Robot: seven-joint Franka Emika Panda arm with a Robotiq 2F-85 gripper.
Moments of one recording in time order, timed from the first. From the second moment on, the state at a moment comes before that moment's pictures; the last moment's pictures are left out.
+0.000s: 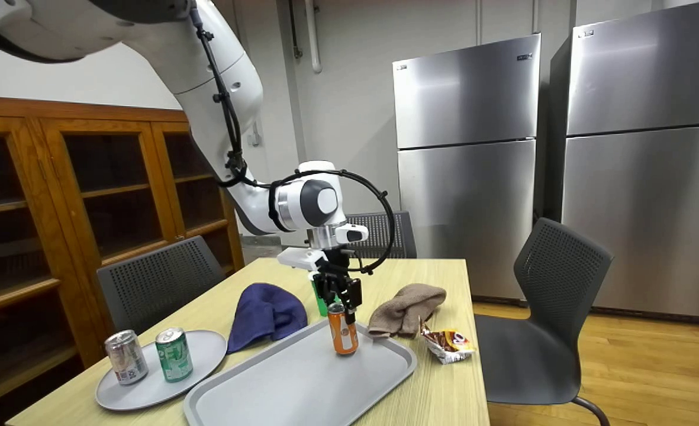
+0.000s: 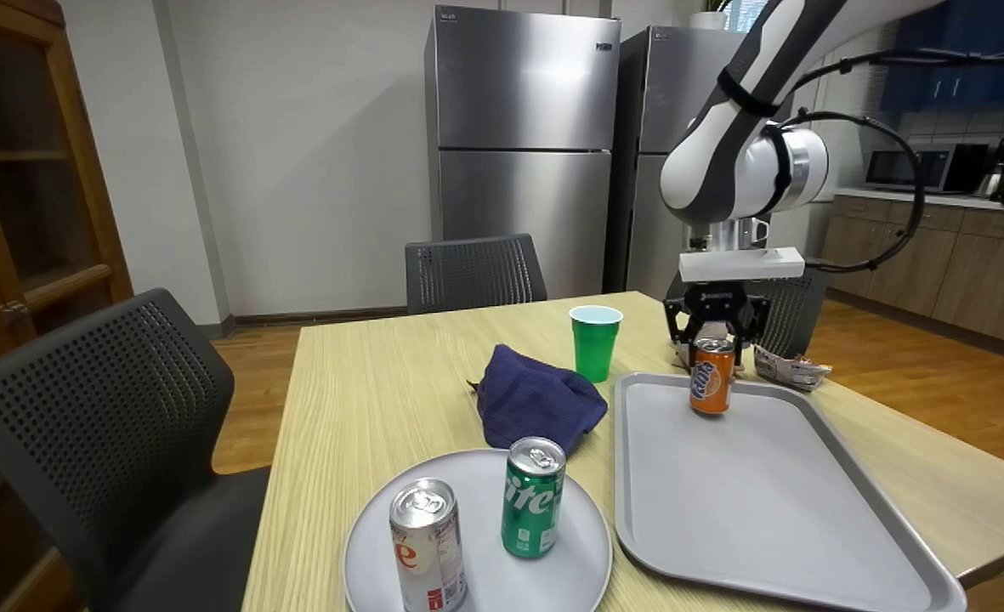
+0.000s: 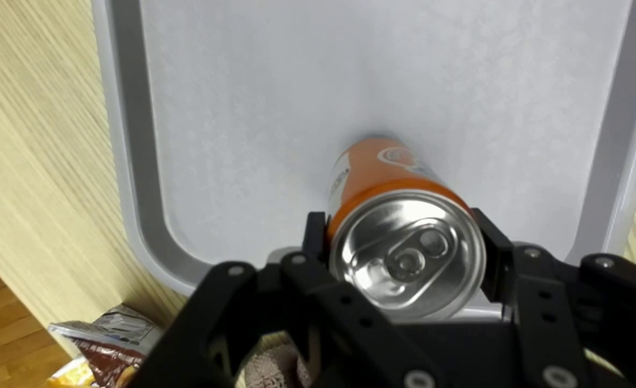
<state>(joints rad) 0.01 0.51 -0.14 -2.03 -0.07 2.46 0.39</state>
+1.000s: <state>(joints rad) 0.03 0.47 -0.14 -1.98 -0.07 2.51 0.36</state>
